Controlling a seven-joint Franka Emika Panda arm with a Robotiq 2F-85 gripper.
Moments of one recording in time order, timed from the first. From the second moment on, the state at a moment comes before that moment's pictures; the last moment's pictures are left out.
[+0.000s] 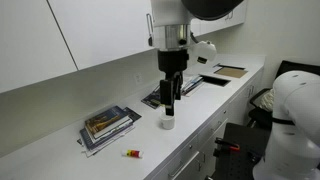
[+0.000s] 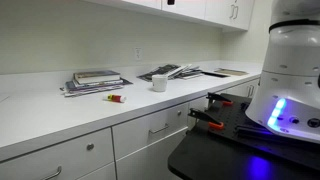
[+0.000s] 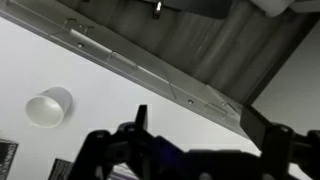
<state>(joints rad) 0.18 -0.74 0.09 -2.59 0.17 1.90 -0.01</state>
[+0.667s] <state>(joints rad) 0.10 -0.67 0.07 -2.60 0.12 2.03 -0.02</state>
